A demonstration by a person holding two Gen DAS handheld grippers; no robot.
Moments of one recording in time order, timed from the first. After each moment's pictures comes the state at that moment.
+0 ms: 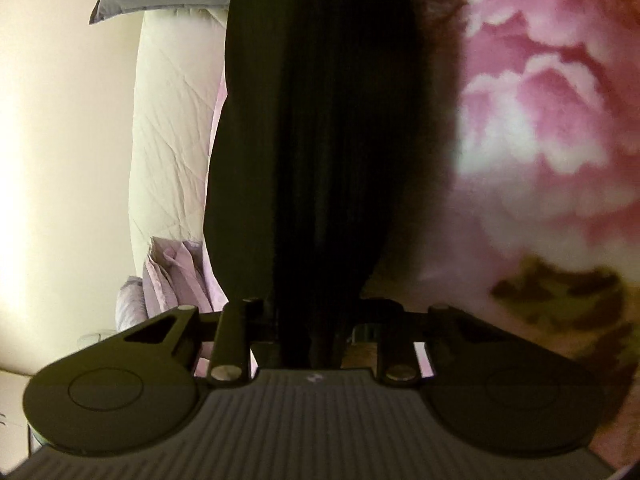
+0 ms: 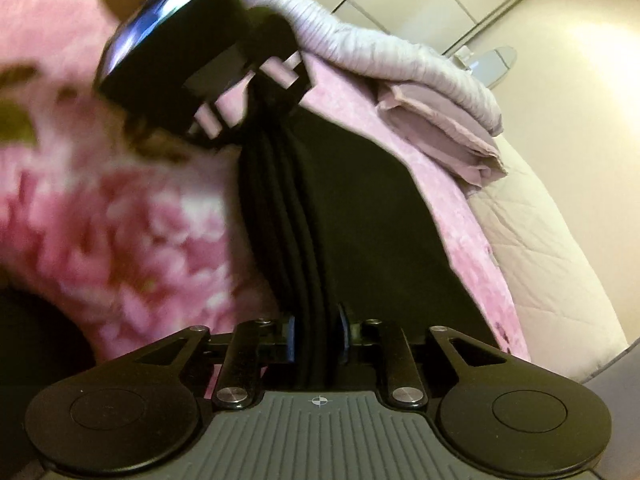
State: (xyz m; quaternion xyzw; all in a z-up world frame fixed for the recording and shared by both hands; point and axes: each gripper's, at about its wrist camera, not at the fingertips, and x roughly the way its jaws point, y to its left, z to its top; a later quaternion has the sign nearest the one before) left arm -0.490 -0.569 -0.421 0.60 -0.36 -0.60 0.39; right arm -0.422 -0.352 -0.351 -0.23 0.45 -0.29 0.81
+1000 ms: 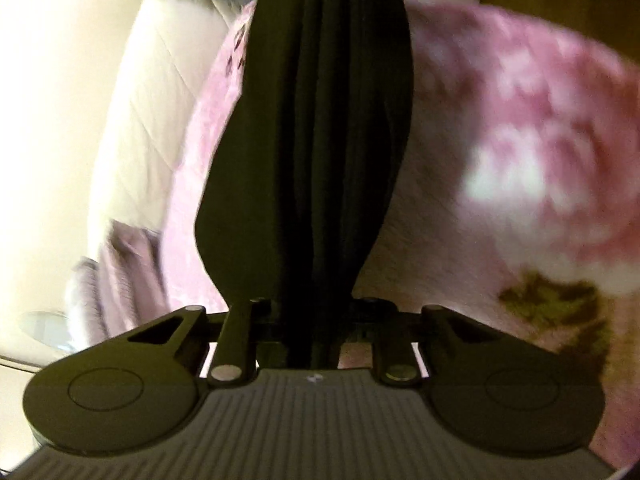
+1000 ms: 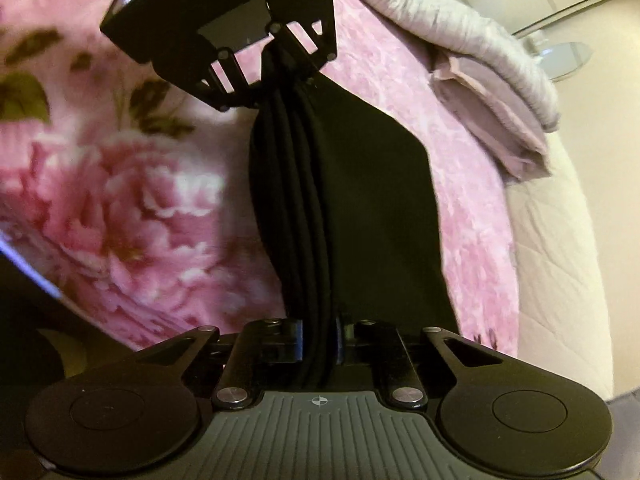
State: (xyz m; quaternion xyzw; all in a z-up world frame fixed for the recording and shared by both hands) left arm -0.467 -0.556 -0.332 0.60 -0.26 -0.66 0.37; right arm -0.398 -0.396 -0.284 -0.22 0.56 -0.20 0.77
